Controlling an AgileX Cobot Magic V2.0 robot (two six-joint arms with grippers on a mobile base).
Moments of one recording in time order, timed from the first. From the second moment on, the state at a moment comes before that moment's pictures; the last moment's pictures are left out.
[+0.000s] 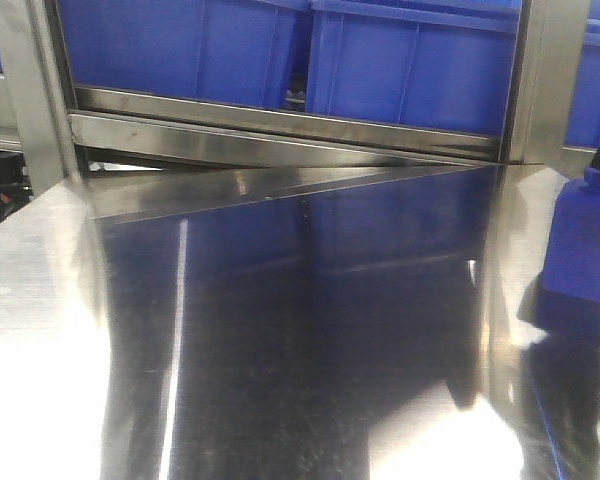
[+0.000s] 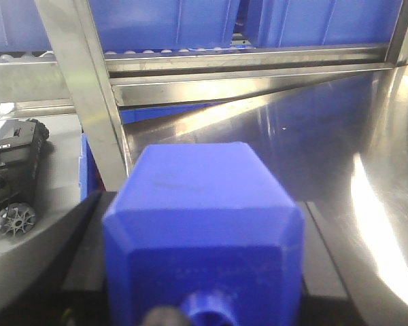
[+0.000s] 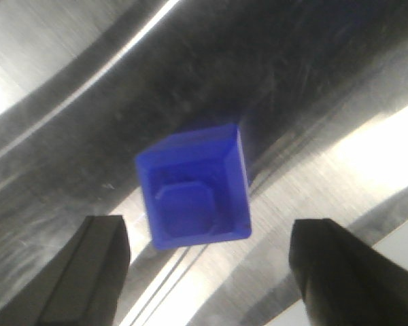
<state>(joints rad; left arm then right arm) -0.39 0.41 -0.62 0.20 0.60 -0.17 0.05 1.67 -1.38 0.23 1.23 -0.76</state>
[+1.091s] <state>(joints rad) -0.39 0.41 -0.62 0.20 0.63 -0.17 0.10 1.78 -1.33 0.26 1.16 -0.76</state>
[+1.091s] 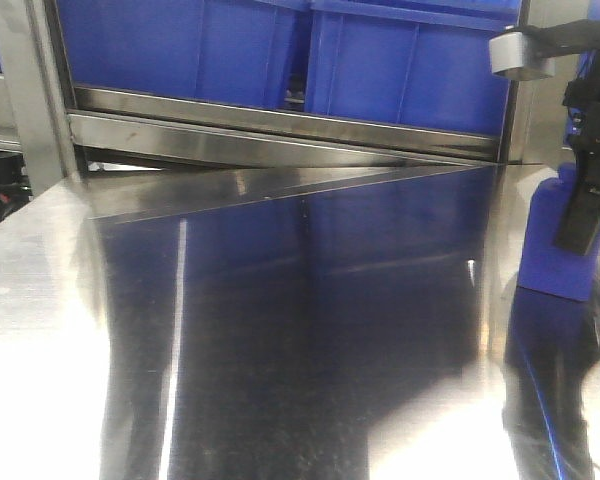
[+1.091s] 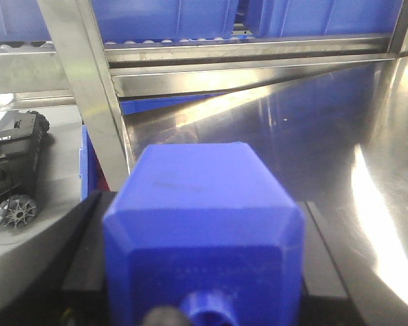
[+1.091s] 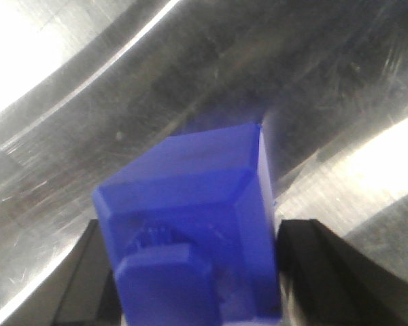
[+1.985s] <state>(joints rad) -0.39 0.41 -0.62 0.23 0.67 -0.17 0.10 1.34 -1.22 0.29 0.87 -0.40</state>
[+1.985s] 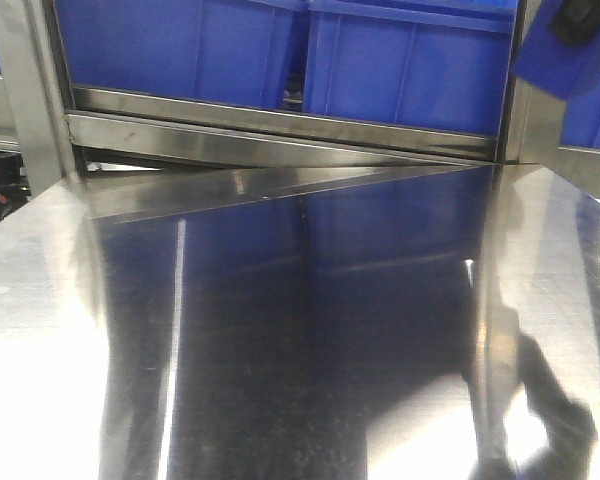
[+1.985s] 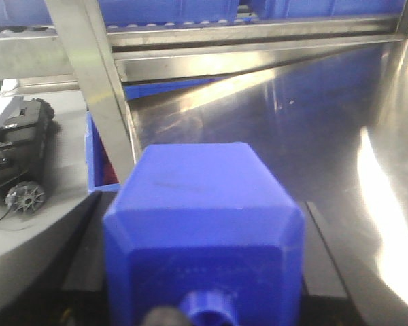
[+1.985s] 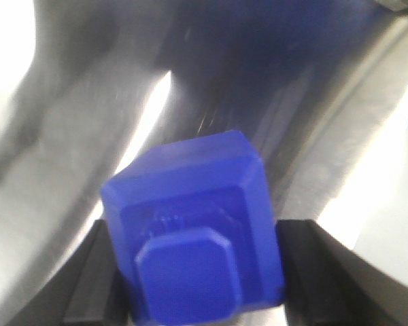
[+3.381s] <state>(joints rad) -0.39 0.03 -0.45 0.47 0.70 -0.38 0.10 0.04 -0.45 0.29 0.48 -0.31</state>
